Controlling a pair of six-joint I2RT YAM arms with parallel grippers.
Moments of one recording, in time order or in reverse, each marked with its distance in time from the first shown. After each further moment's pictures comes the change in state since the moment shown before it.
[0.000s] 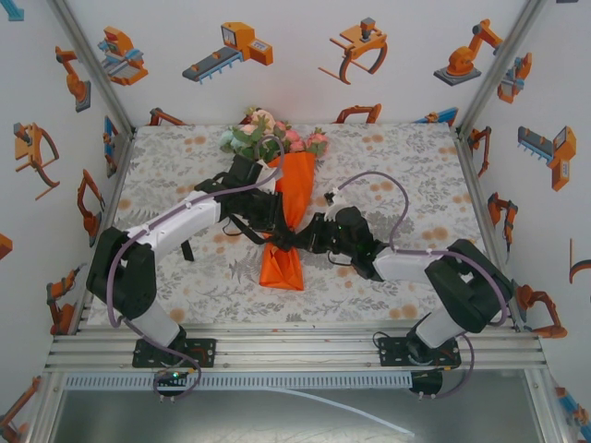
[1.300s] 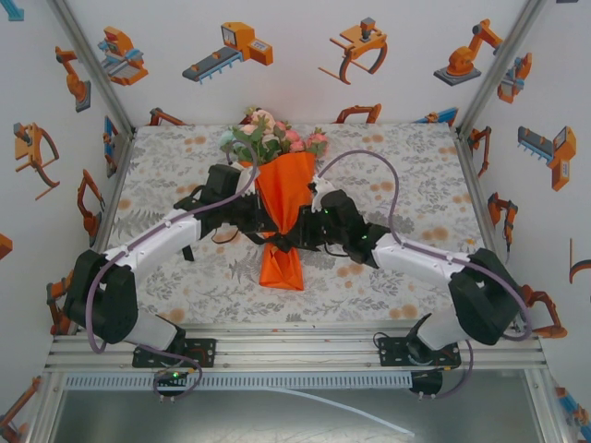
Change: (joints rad) left arm 0.068 -0.179 -0.217 0.227 -0.011 -0.170; right arm 0.065 -0.116 0.235 -0.494 0.099 -0.211
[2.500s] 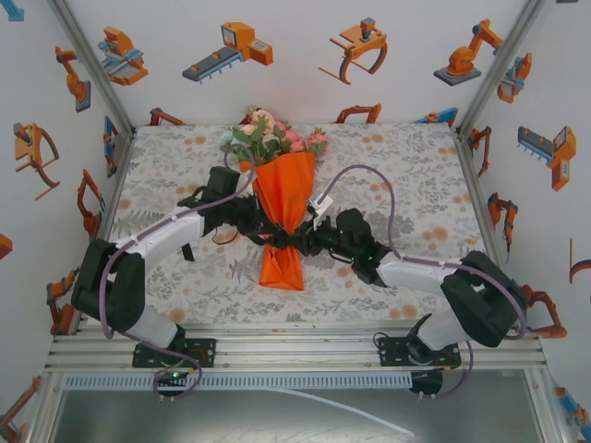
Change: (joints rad) left arm 0.033 0.069 -0.023 0.032 0.040 -0.067; right arm 0.002 0.002 -0.230 0.506 -0.104 -0.375
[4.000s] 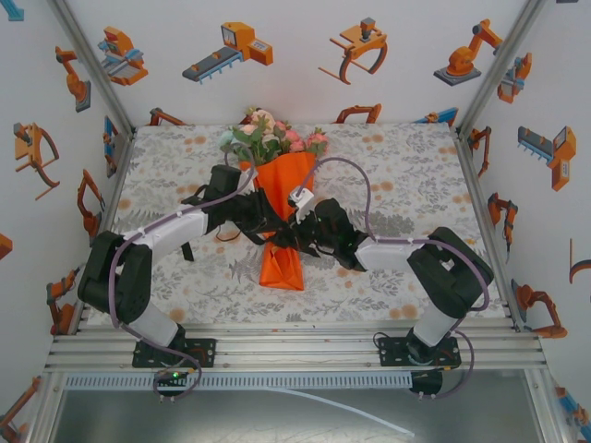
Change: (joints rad) left arm 0.012 0.060 0.003 0.084 0.054 -0.086; right arm 0.001 0.242 0.166 -0.066 -0.021 -0.034
